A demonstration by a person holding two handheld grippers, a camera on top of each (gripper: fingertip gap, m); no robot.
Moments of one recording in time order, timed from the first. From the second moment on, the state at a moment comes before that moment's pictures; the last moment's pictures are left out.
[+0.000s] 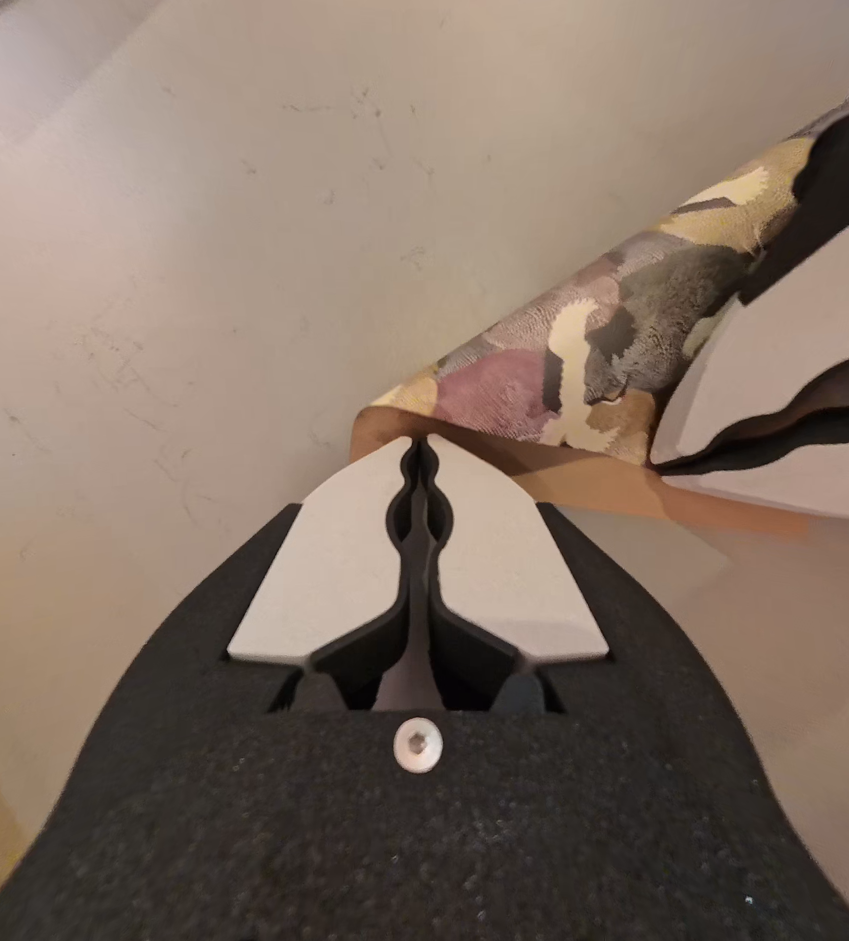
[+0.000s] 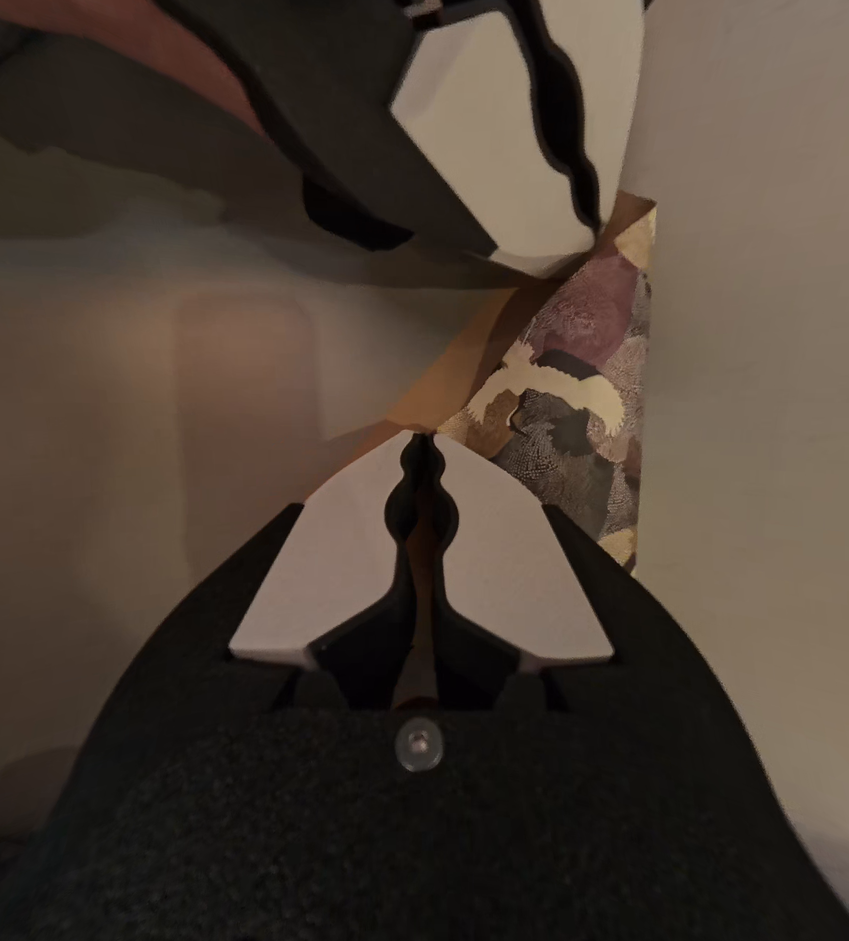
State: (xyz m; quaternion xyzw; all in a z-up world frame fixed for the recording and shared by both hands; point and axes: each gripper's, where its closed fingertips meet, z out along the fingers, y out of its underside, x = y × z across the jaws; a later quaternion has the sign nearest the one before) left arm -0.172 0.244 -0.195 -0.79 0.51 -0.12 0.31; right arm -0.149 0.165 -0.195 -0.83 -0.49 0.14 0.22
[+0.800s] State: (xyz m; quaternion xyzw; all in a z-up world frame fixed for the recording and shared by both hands) left arm -0.165 0.213 -0.194 -0.75 0.57 -0.21 0.26; right arm -0.147 0.148 -0.196 -0.83 -0.50 0.13 0.23
